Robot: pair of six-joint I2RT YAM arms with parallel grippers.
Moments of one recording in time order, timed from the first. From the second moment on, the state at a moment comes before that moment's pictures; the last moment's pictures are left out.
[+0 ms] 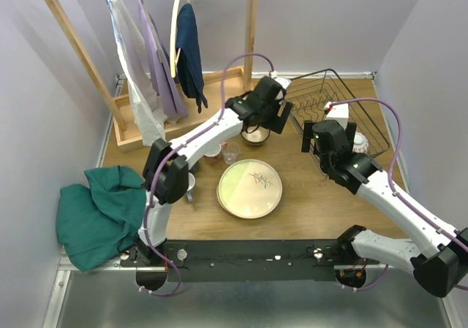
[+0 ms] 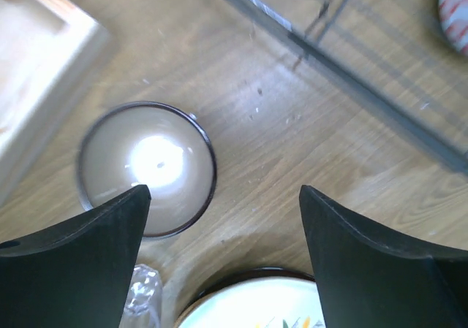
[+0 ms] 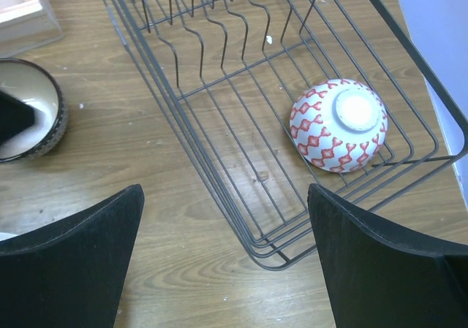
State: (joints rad) left arm -0.78 2.09 1.91 -0.58 -0.08 -0.19; right arm 0.60 1.03 0.91 -0.46 0.71 0.29
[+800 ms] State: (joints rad) left arm -0.66 0.93 0.73 -0.20 -0.31 -0.19; right arm 0.03 1.32 1.01 -0.46 0.47 0.40
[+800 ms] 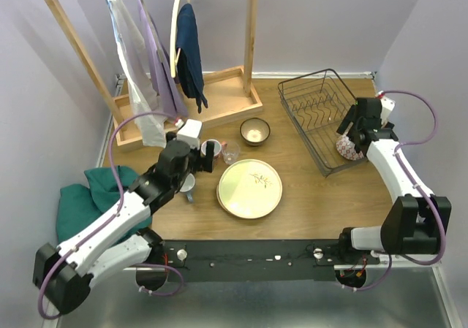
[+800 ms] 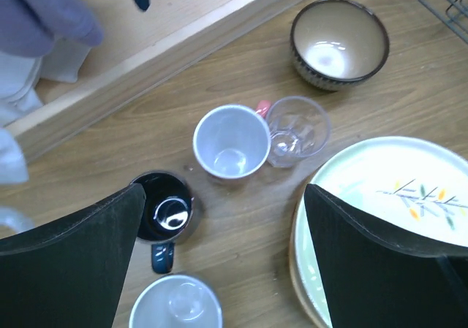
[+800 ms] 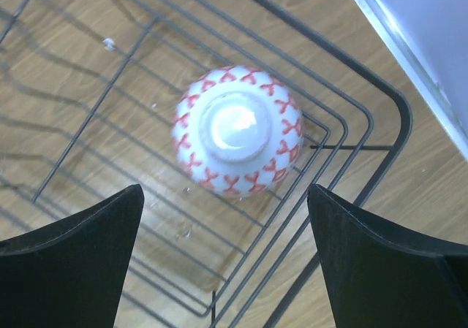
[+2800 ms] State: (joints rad) left arm -0.65 0.76 0.50 0.03 -0.41 -0.03; right arm -0.19 1.61 1.21 -0.41 -0.07 0.52
